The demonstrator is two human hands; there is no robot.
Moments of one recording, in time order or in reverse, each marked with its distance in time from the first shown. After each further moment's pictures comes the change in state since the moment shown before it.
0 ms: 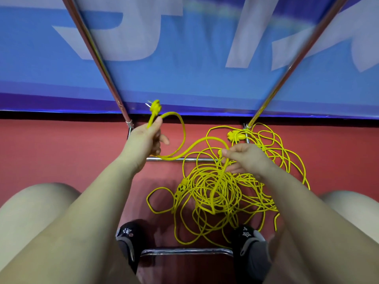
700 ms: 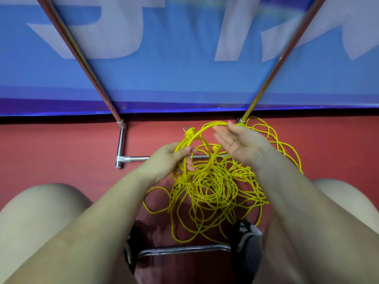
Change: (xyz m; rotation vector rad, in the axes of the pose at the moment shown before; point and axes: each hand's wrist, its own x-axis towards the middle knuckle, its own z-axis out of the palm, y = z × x) left_hand -0.013 -0.031 0.052 0.246 -0.394 -0.117; right_hand 0.010 -0.035 -0.003 1.081 0.115 0.157
